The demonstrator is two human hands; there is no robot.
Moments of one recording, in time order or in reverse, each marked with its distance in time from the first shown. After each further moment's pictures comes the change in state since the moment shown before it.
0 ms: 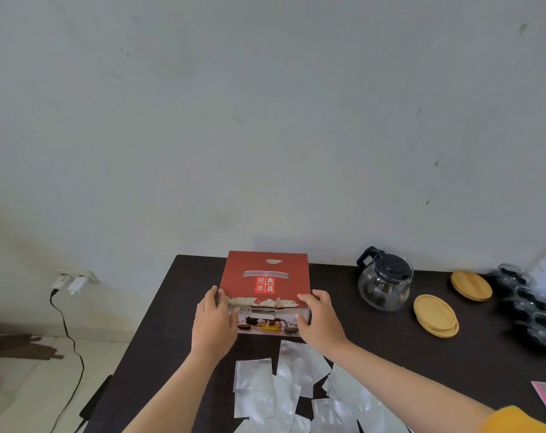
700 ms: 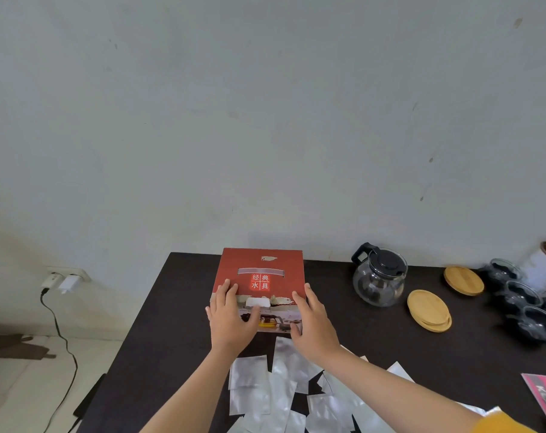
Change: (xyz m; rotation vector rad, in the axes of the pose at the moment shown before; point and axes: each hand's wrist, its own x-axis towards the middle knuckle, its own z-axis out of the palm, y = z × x) left_hand 0.000 0.036 0.022 -0.279 0.046 -0.069; right_hand -0.011 0.008 0.015 -0.176 -0.024 -0.039
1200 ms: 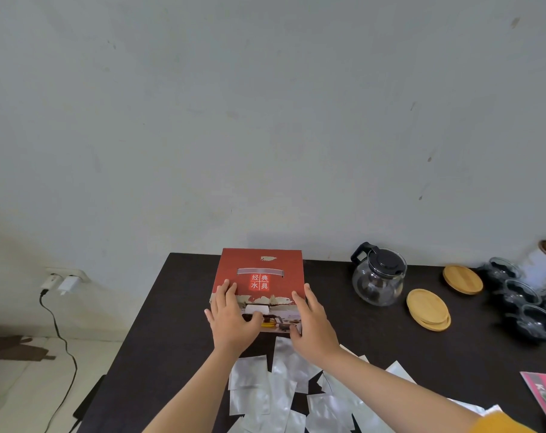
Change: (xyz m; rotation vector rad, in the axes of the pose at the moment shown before) left_hand 0.000 0.002 0.005 -0.006 -0.006 -0.032; right_hand -0.002 0.001 0.002 0.004 -0.002 -0.012
